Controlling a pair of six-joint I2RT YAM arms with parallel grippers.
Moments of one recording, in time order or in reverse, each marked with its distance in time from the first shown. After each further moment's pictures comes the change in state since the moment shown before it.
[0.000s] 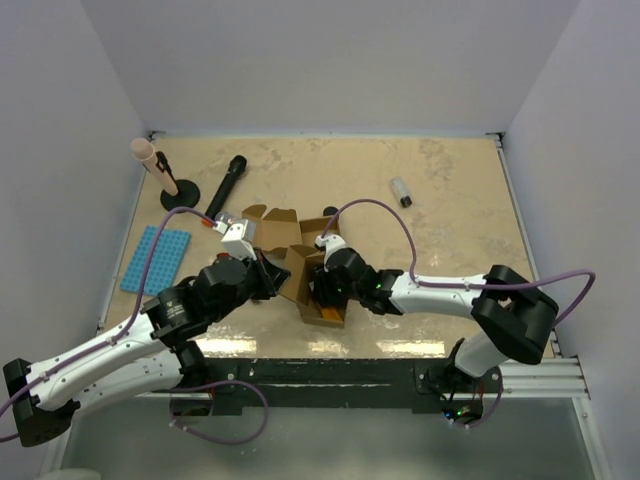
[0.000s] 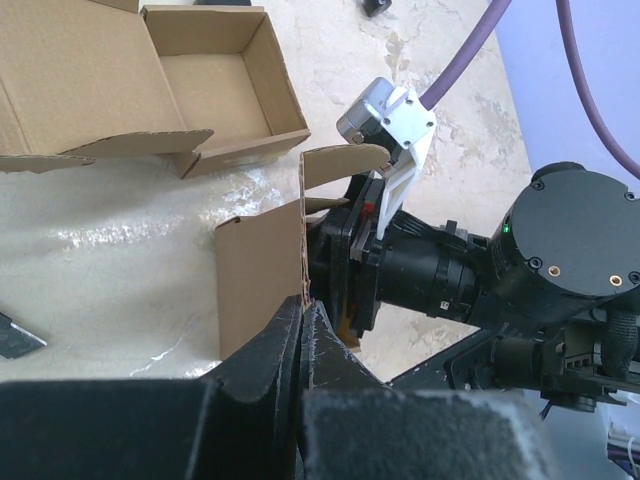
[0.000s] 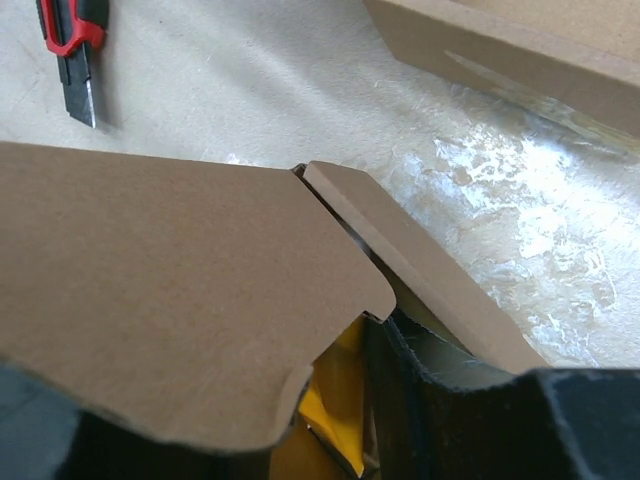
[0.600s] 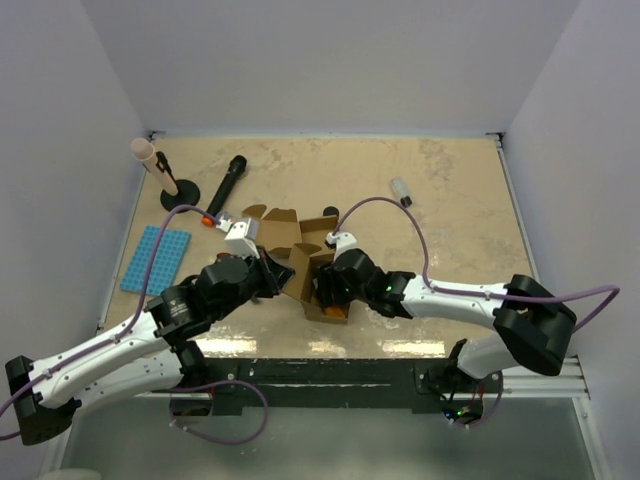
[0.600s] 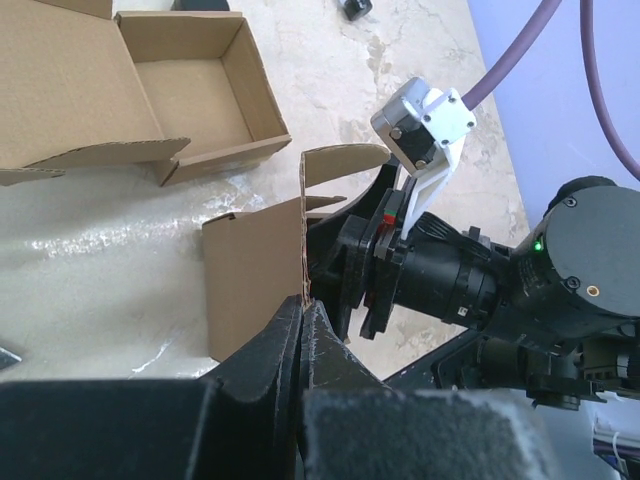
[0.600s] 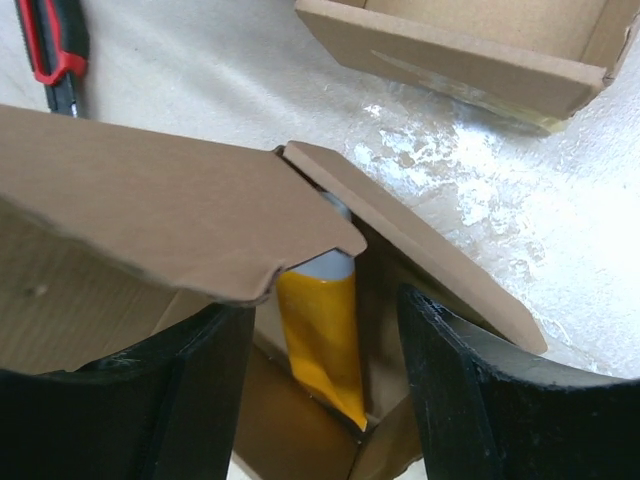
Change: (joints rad) left arm 0.000 0.023 -0.003 0.055 0.021 0.001; right arm 0.000 -0.113 -0.028 -0.067 0.091 0.037
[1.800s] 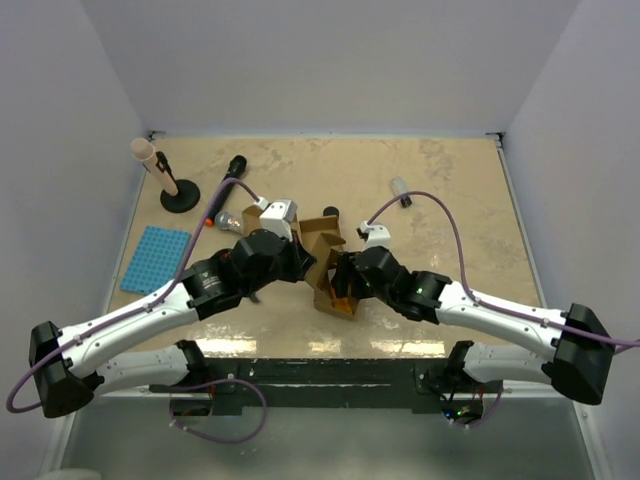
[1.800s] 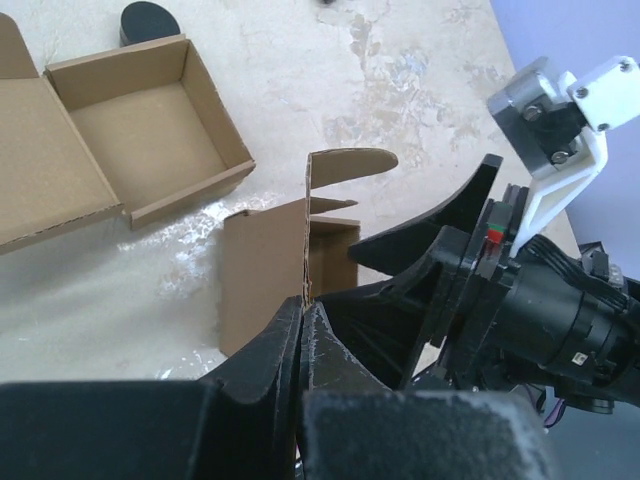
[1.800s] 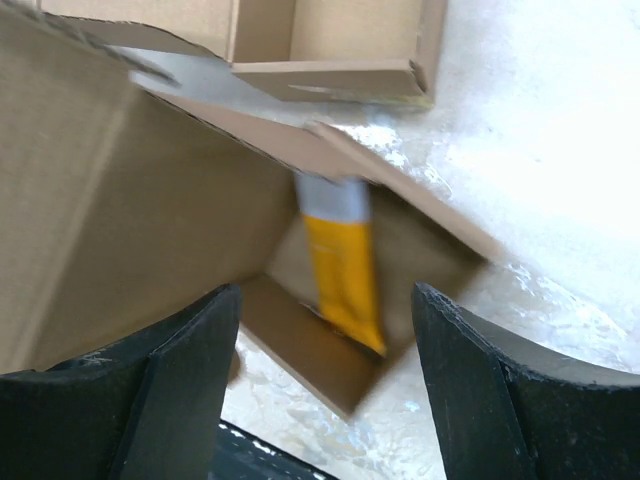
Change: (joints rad) left arm 0.000 0.294 0.217 0.015 0.058 0.140; right arm 0.000 -0.254 0.037 -0.274 0.151 0.195
